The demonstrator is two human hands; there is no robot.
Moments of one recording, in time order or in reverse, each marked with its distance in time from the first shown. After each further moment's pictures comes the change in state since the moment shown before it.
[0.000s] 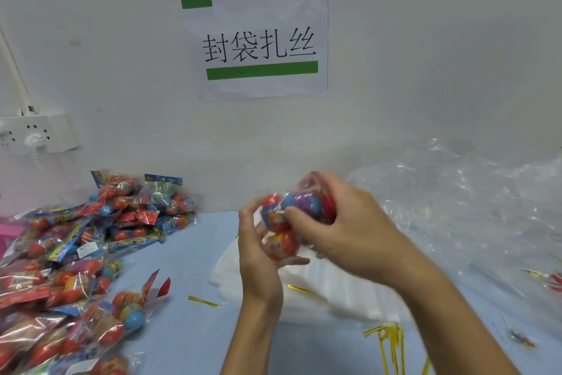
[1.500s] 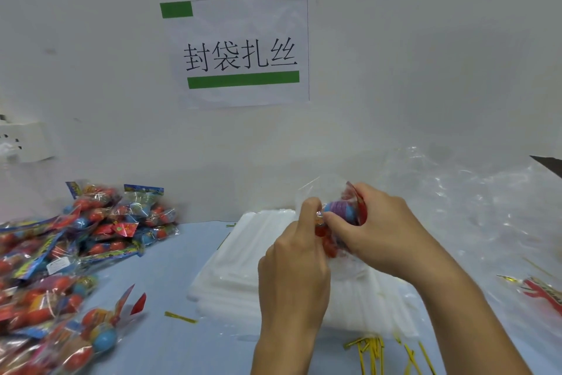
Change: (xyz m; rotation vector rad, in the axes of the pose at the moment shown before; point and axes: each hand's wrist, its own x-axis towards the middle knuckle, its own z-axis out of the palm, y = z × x) left_hand -0.031 0.002 0.049 1.176 -0.192 0.521; right_hand 0.000 0.038 -0.049 -0.360 0.078 0.292
